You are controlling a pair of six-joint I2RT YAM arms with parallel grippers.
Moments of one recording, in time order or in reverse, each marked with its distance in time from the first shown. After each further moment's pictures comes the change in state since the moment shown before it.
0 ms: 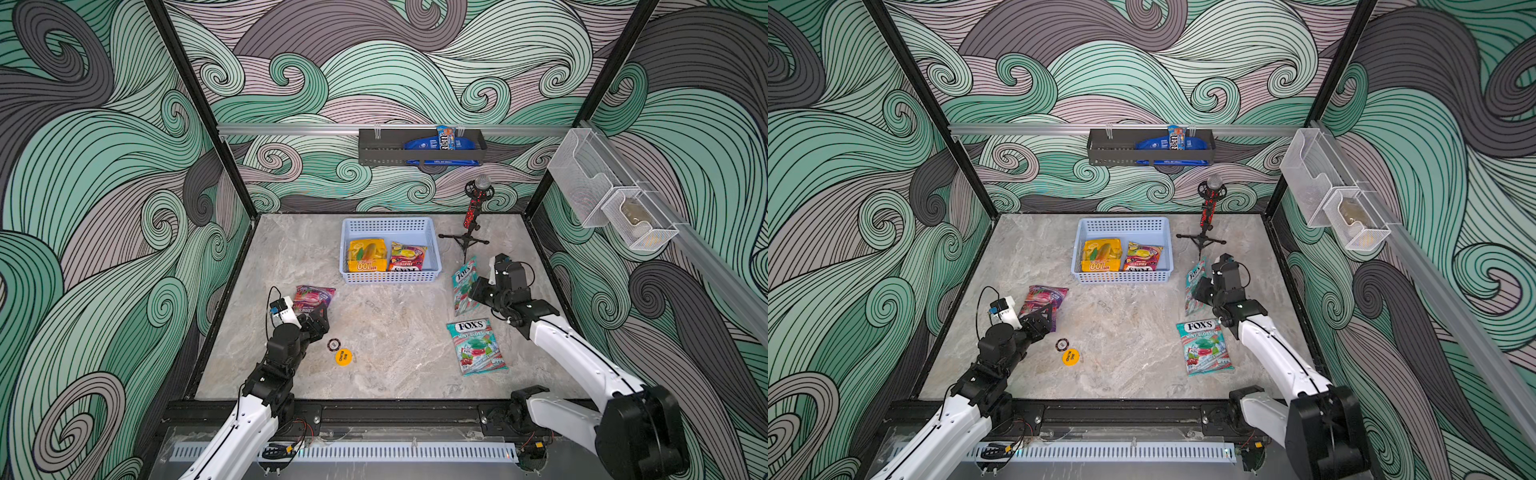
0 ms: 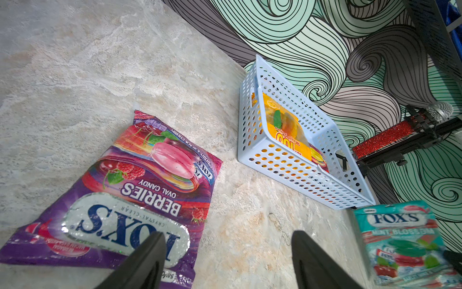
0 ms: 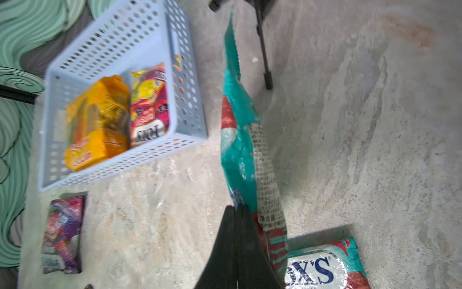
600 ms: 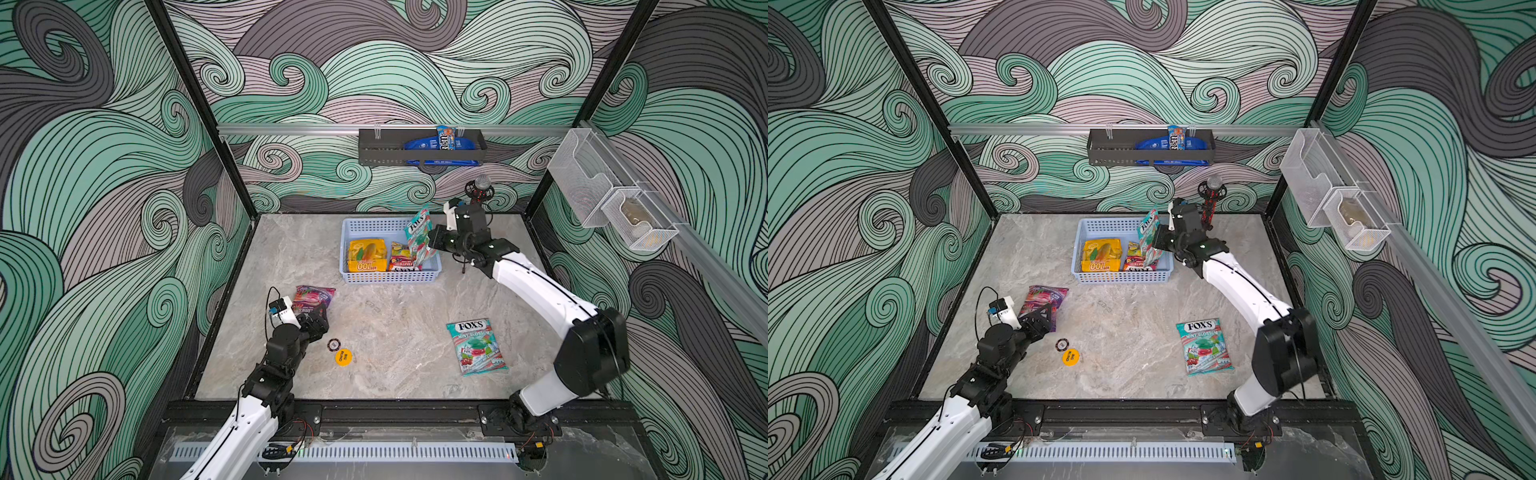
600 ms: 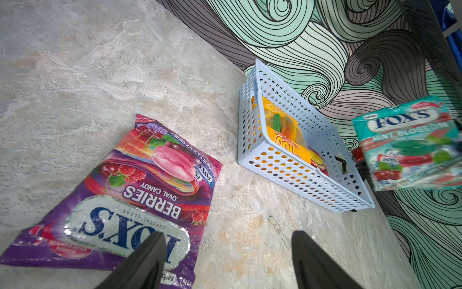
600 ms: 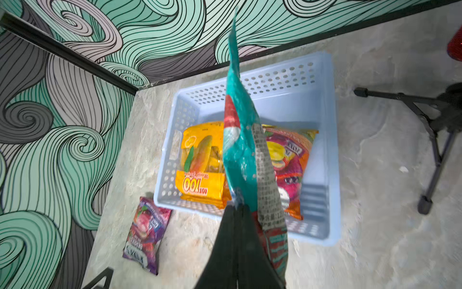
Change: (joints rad) left arm 0.000 -0.015 0.000 -0.001 -0.014 0.001; right arm 0.192 0.550 0.661 -0.024 -0.063 -0.037
